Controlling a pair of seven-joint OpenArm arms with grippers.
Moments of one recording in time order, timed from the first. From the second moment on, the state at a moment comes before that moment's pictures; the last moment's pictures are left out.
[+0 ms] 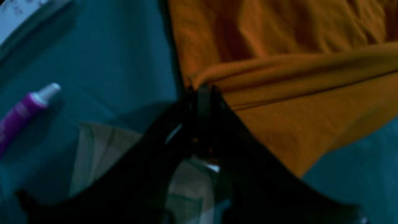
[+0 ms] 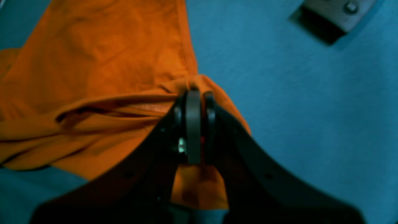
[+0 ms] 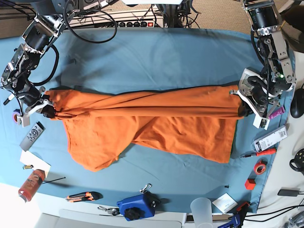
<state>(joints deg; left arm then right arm) 0.9 -11.8 -20.4 92.1 -22.9 -30.3 49.1 12.1 21.8 39.9 68.5 30.9 40.0 -57.3</state>
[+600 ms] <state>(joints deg) -0.1 -11.8 -20.5 91.6 -22.4 -30.3 39.0 12.4 21.9 39.9 68.5 30.3 39.8 -54.2</state>
